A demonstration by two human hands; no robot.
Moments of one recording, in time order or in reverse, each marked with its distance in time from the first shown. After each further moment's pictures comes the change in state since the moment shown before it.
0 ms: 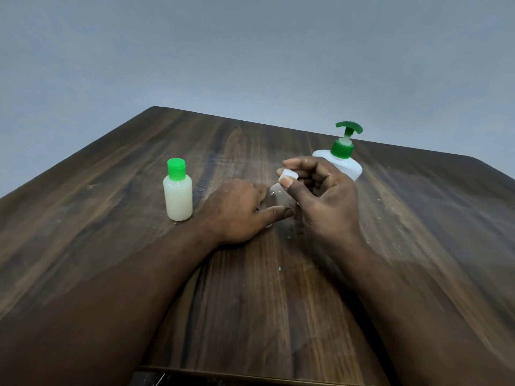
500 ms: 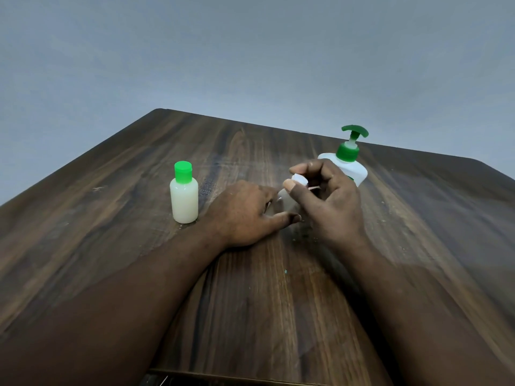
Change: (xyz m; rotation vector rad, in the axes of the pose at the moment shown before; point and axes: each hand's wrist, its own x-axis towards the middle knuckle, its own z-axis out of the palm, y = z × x) left_hand -0.004 0.010 -0.006 -0.054 0.024 -0.029; right_hand 0.001 0.000 -0.002 -0.042 -0.035 0.006
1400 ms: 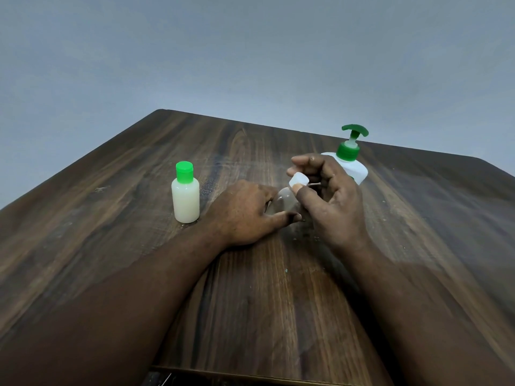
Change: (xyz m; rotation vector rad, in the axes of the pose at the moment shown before) left_hand 0.000 -0.002 0.000 -0.011 -0.003 -0.009; right_hand -0.001 -0.001 -0.004 -0.042 -0.007 -0.090
